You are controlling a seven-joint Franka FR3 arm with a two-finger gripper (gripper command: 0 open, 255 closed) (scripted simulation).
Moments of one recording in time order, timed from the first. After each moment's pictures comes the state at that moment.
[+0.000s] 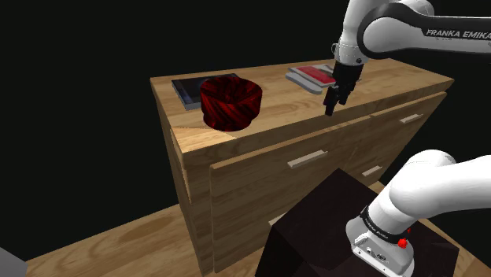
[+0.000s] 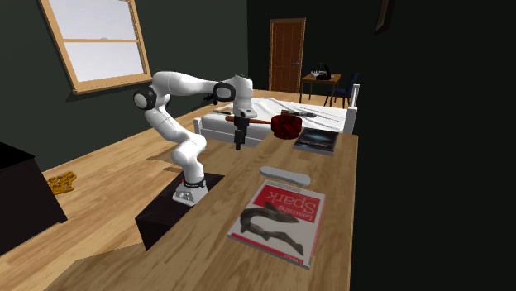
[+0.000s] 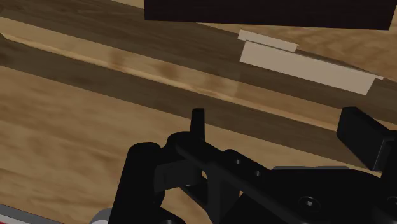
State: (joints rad) arm -0.02 -0.77 0.04 -2.44 -0.09 1.62 -0.04
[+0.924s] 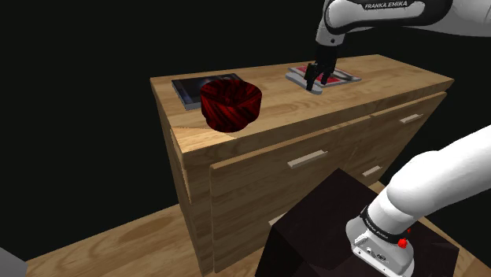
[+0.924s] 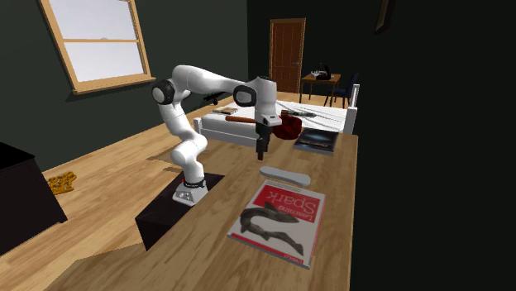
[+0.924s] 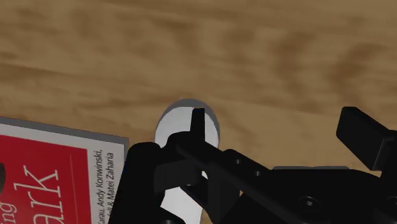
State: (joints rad) arm -0.09 -0.35 -0.08 -2.10 -0.10 1.74 -0.11
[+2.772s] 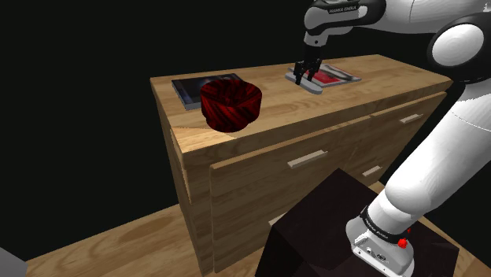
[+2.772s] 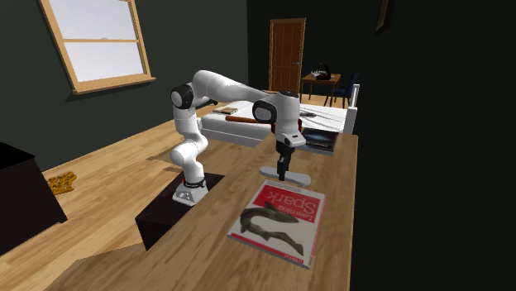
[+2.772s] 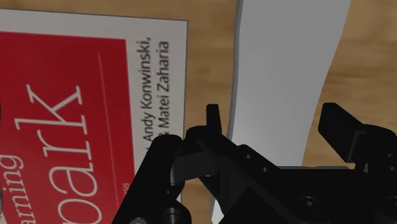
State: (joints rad) arm -0.14 0.02 -0.17 -1.80 -0.01 1.83 -0.19
